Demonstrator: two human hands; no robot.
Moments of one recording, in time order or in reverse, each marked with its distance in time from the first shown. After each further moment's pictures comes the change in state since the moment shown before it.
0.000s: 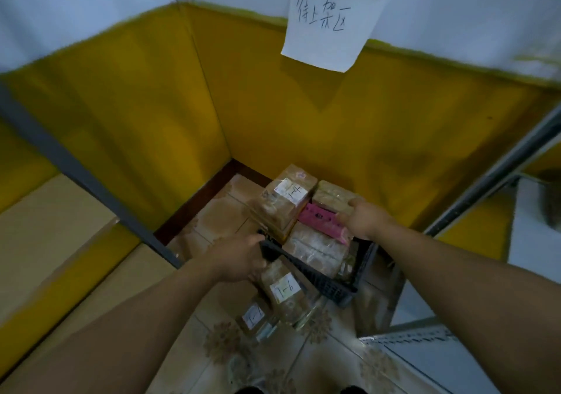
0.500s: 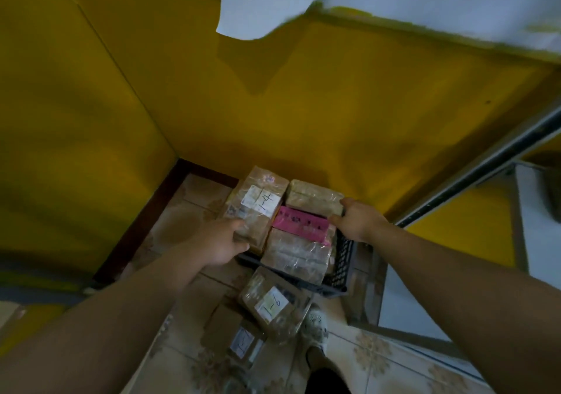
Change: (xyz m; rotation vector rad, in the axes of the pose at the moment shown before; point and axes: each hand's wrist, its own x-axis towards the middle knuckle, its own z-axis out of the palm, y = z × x) left_hand 0.177 -0.022 -0.068 0.067 -0.082 0.081; right_hand 0.115 0.019 0.005 0.088 -0.056 0.196
